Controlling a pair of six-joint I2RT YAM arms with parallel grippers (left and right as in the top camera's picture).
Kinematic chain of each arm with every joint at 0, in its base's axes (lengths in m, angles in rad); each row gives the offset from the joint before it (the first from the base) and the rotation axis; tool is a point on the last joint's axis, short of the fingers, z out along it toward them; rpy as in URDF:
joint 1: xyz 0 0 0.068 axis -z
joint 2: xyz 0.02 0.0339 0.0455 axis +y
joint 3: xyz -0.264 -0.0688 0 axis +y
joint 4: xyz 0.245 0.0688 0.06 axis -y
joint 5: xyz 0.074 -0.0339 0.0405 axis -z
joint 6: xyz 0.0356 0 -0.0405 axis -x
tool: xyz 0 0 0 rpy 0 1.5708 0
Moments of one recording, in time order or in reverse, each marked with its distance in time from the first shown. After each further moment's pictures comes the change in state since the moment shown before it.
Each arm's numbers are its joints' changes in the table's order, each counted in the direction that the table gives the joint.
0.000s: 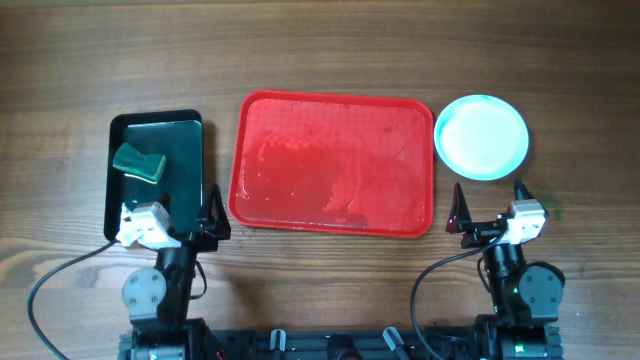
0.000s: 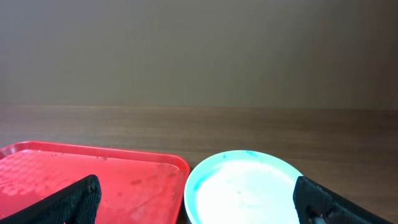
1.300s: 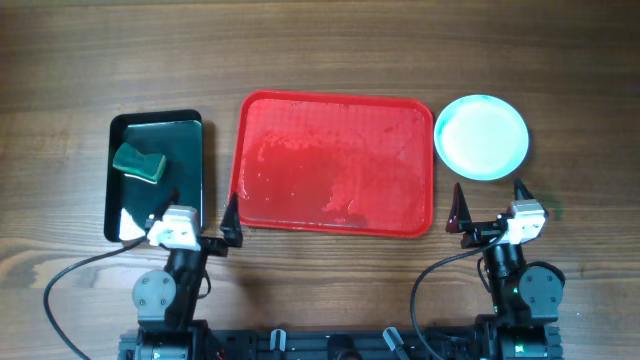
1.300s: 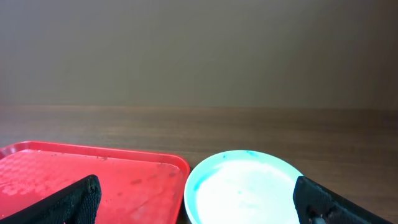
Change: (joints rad) left arm 0.121 -0.043 0.049 0.025 -0.005 -0.314; right arm 0.000 0.000 0.000 0.000 0.000 0.000
